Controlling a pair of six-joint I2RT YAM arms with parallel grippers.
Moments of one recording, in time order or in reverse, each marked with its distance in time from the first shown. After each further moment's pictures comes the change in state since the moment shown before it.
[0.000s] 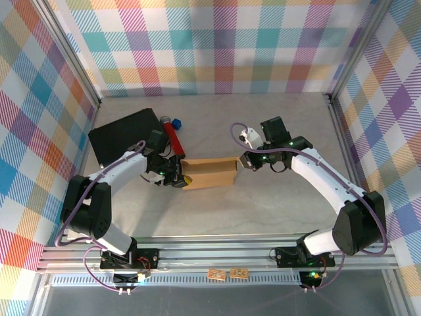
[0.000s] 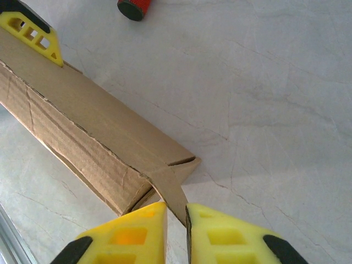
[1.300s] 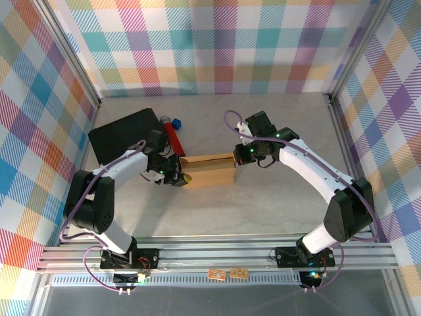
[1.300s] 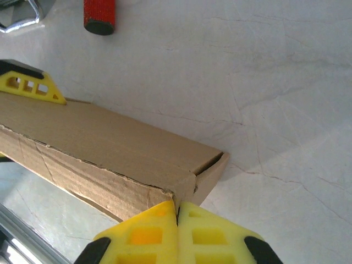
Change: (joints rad) left arm 0.016 0.050 -0.001 0.055 0.006 -0.002; right arm 0.098 0.126 0.163 -0.098 0.118 0.423
